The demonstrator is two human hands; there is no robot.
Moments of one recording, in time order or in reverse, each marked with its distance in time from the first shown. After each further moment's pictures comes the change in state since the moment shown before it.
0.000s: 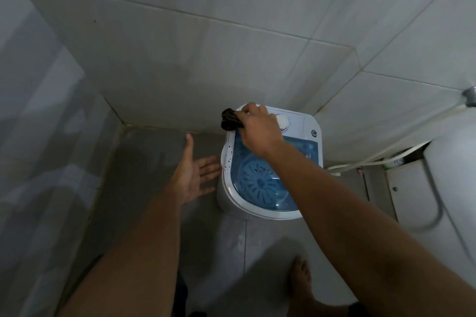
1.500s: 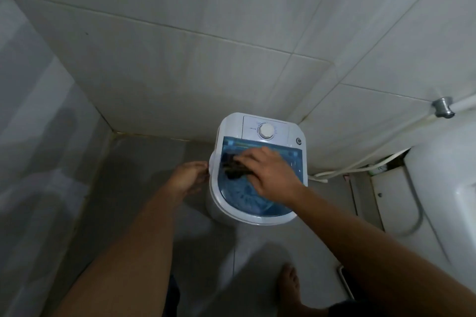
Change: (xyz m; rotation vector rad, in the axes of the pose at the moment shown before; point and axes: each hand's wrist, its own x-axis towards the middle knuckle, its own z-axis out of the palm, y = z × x) left_hand 0.011 0.001 0.020 0.265 0.152 0.103; right_hand -0.101 0.045 -0.008 0.111 -0.026 -0.317
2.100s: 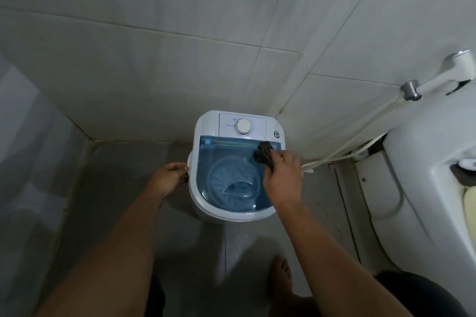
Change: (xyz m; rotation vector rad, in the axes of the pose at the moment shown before) left_hand 0.005 -0.001 0.012 0.096 0.094 0.087; right_hand -0.054 0.024 0.025 0.080 0.243 0.870
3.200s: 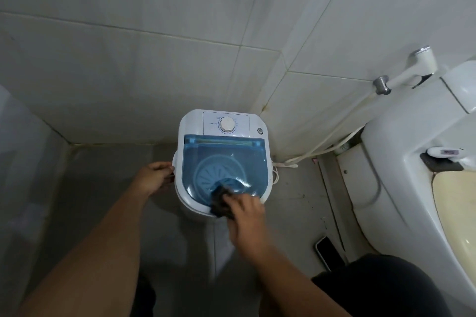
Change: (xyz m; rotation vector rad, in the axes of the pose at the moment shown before) left_hand 0.003 0.001 -0.003 -0.009 -0.042 -0.010; right_hand -0.120 -0.006 0.023 0.101 -0.085 -0.326
